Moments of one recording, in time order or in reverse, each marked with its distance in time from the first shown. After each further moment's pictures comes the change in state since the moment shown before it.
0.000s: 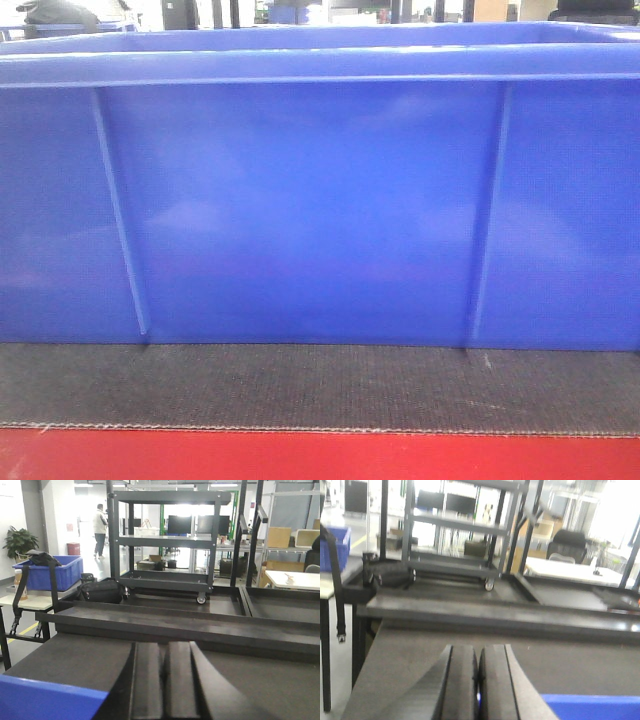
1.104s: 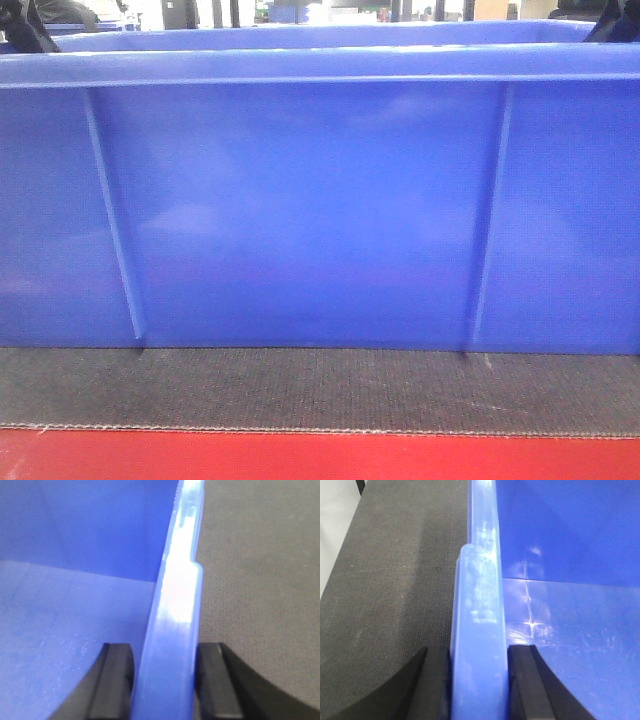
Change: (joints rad) left arm 0.013 0.442 0.205 -0.023 0.033 0.000; right arm -0.017 0.449 0.157 -0.006 0.101 0.015
